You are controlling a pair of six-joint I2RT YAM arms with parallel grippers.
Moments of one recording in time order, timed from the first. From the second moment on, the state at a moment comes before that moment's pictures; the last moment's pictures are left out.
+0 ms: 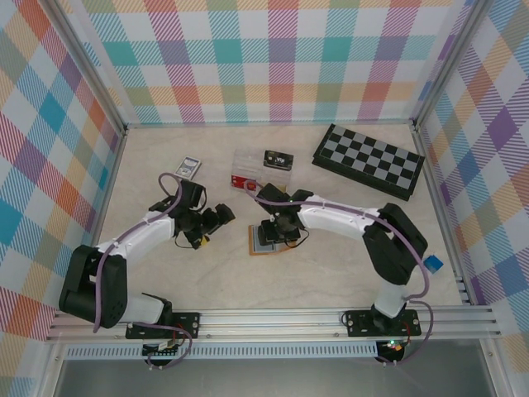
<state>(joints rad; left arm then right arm) -0.31 1.35 0.77 -0.53 0.30 -0.89 0.89 1.84 1.25 -0.75 -0.08 0.66</state>
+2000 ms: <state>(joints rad) -0.51 1.71 0.87 -0.18 0.62 -0.98 0.80 1.81 1.08 -0.53 -0.20 0.69</state>
